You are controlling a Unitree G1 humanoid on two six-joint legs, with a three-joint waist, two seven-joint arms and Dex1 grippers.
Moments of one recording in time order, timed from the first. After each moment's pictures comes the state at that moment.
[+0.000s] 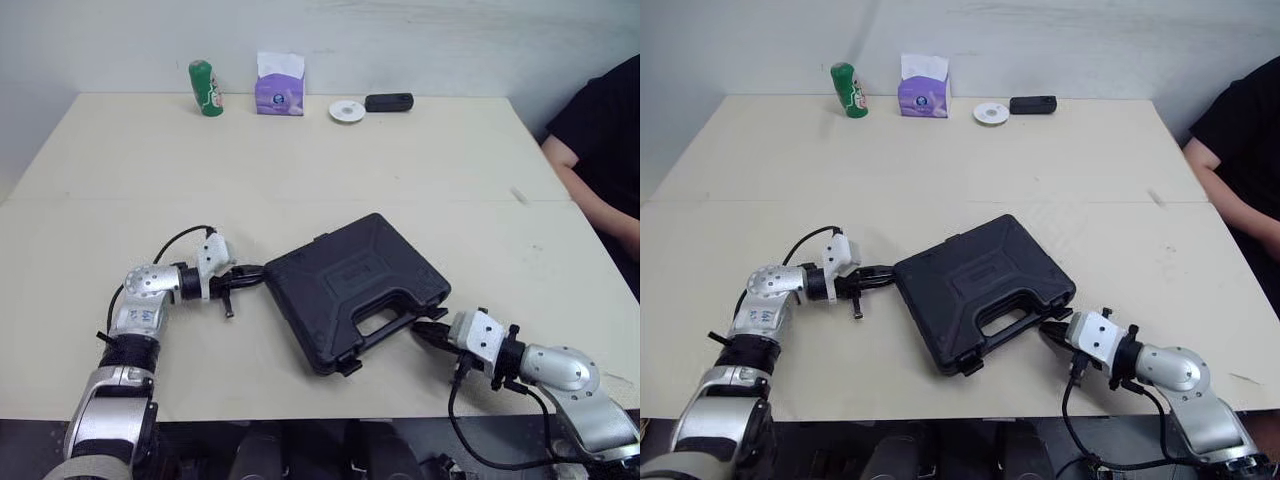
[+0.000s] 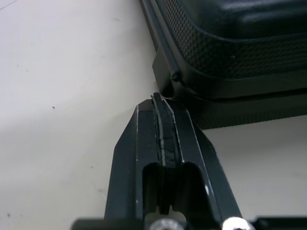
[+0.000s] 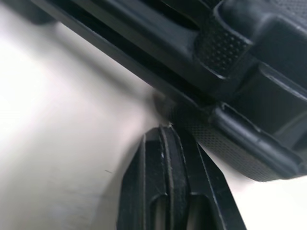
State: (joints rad) left arm -0.57 0.51 0.04 0.62 -0.16 -0.14 -1.16; right arm 0.06 -0.73 0.02 -0.13 0.14 -0.11 0.84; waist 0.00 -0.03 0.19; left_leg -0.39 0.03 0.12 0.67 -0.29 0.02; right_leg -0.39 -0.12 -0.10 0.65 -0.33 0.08
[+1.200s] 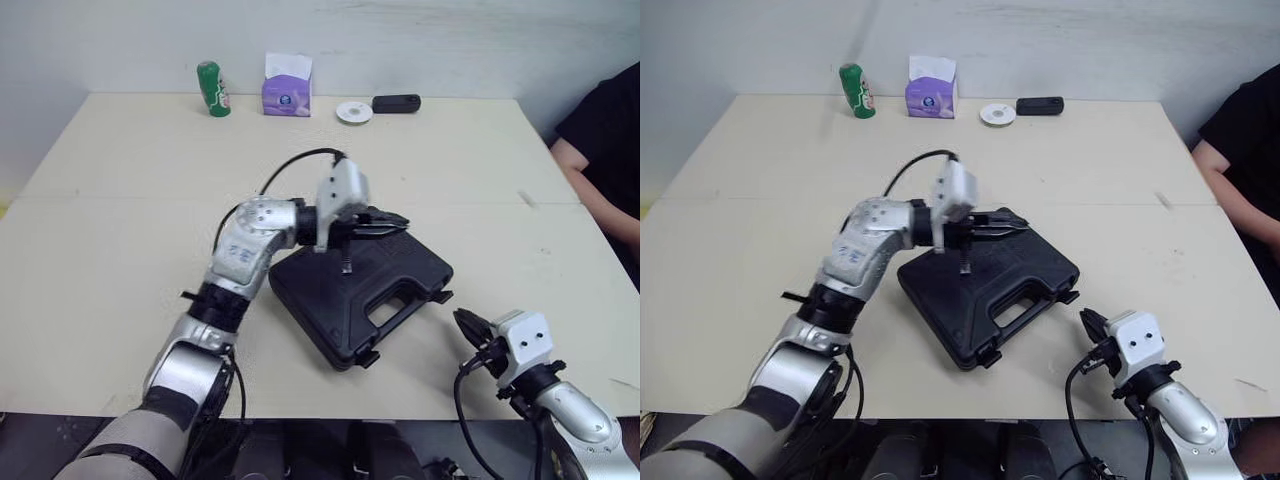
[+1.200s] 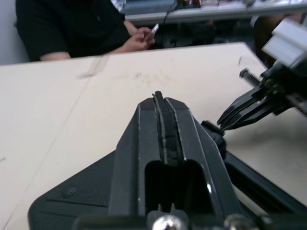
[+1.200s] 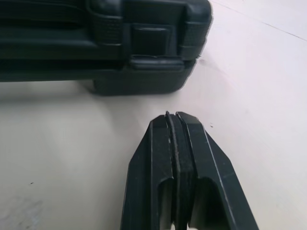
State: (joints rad) left arm -0.93 0.15 -0.27 0.35 -0.19 0.22 -0.95; right arm 0.33 -0.46 -0.20 -0.49 0.22 0.21 0.44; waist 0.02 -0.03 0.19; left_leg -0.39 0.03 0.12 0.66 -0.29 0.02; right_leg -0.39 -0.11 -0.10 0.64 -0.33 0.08
